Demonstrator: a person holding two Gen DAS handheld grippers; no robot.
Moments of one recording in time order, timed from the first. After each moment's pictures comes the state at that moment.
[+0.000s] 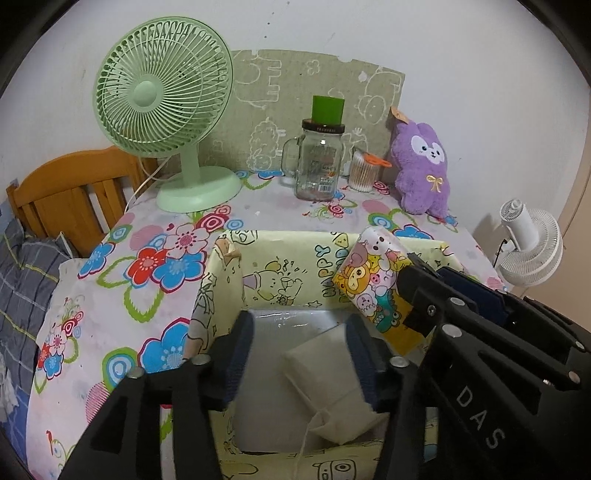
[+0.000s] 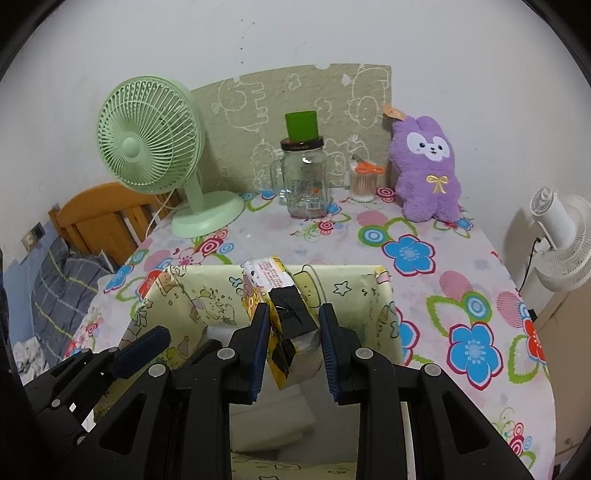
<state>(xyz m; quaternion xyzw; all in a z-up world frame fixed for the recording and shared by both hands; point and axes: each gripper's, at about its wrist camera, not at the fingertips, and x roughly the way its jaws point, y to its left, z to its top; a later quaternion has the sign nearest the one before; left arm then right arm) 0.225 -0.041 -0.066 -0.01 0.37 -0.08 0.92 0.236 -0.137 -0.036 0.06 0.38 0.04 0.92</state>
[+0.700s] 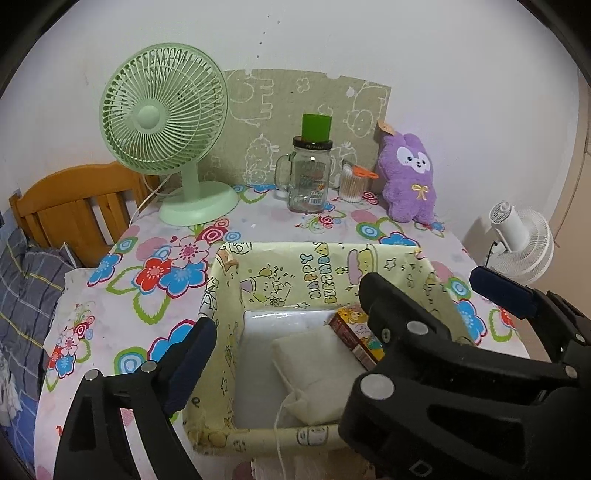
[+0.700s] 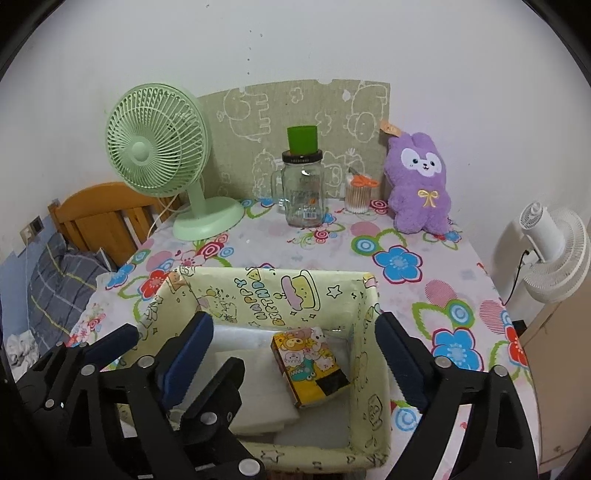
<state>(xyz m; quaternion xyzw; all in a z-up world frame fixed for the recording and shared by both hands) 0.198 -0.046 -0.045 -0.01 0.35 -0.09 0.93 0.210 -0.139 -0.012 0.04 0.36 0.03 0.93</state>
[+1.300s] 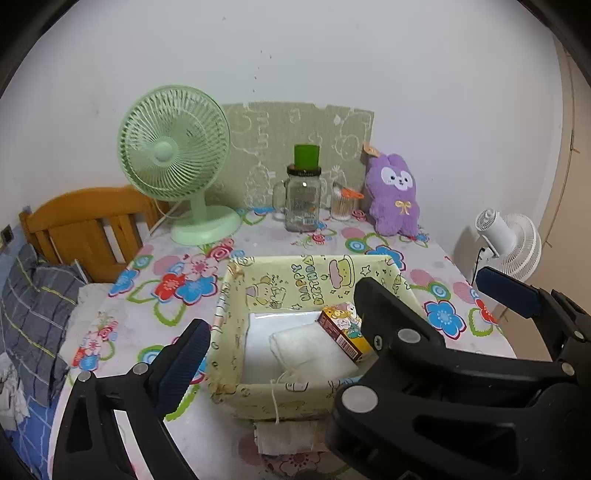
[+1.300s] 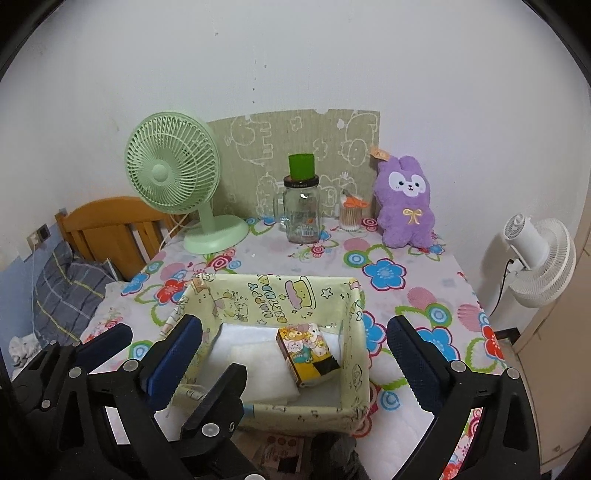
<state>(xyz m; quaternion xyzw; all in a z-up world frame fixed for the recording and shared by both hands) 0.147 -0.045 -0.015 0.01 0.31 -0.09 0.95 0.159 -0.140 0.021 0.04 0.32 0.02 0.95</state>
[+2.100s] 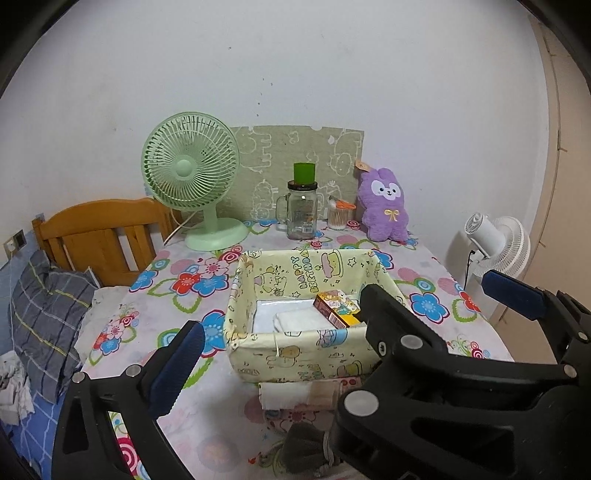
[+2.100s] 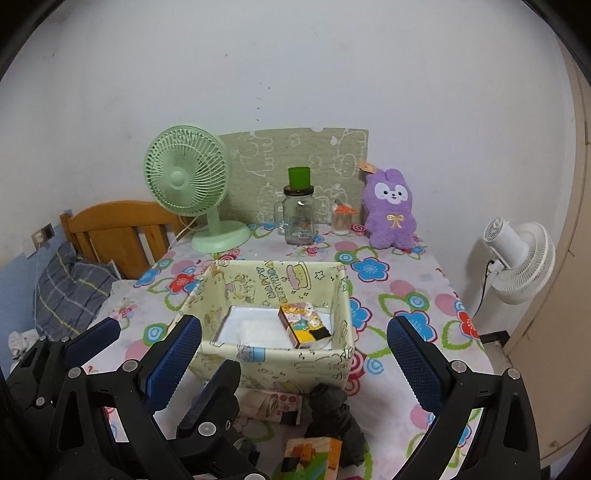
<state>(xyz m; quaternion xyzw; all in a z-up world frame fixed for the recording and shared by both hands) 0.078 -0.040 -0.009 0.01 0.27 -0.08 0.96 0.086 -0.134 0.036 0.03 0.30 0.01 0.95</state>
